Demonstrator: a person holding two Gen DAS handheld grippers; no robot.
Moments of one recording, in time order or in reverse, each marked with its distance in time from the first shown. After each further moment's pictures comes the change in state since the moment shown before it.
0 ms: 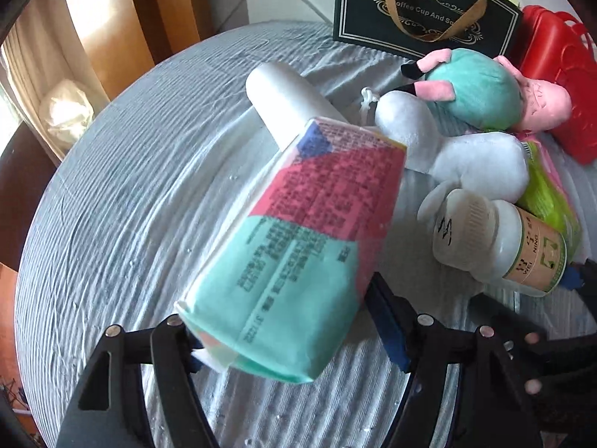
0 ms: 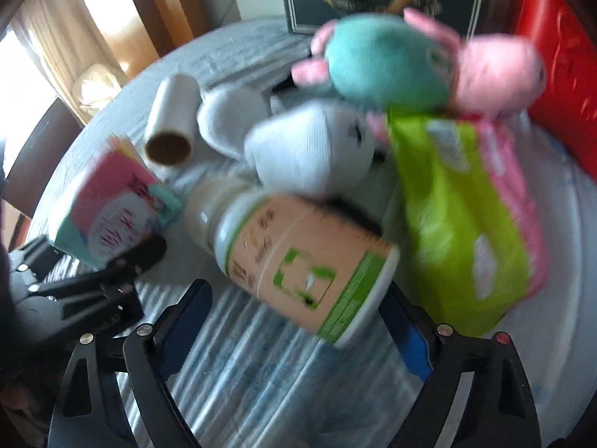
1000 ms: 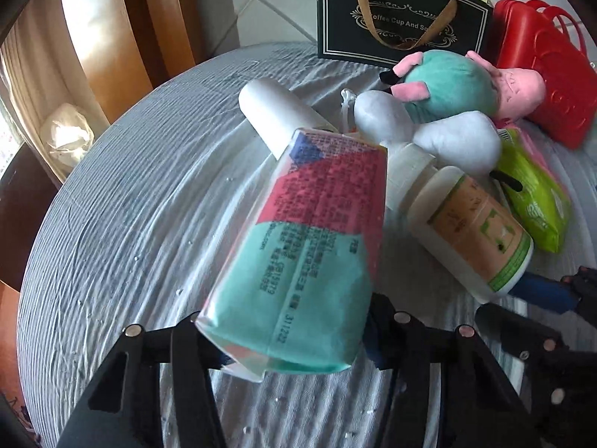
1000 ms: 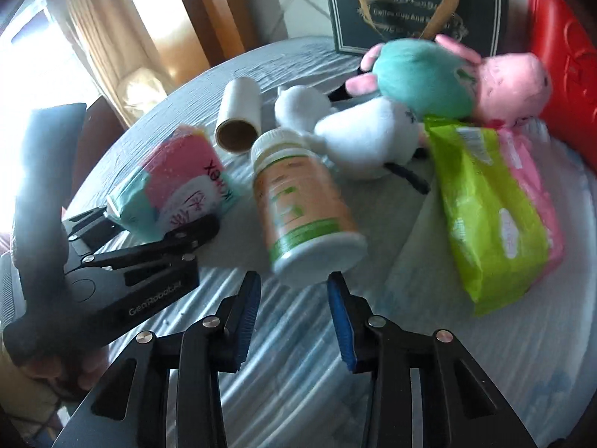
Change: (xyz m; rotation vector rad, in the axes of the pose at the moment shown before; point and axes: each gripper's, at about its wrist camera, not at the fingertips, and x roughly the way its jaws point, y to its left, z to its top) left arm -0.019 -0.001 -0.031 0.036 -0.092 -0.010; right arm -0.039 0.019 -0.044 -0.091 -0.118 0.099
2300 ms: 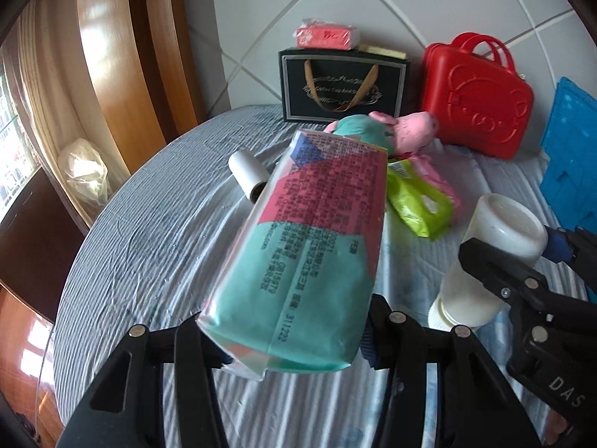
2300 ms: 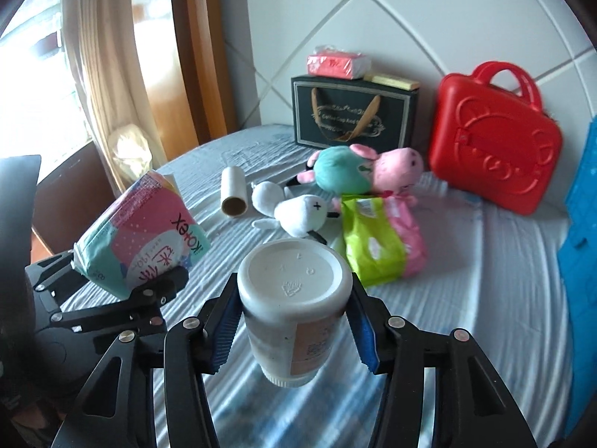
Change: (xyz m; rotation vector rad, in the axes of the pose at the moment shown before) left arm -0.169 -0.057 -0.049 0.032 -0.182 -0.023; right arm -0.157 0.016 -0.039 -0.003 -0.278 -0.144
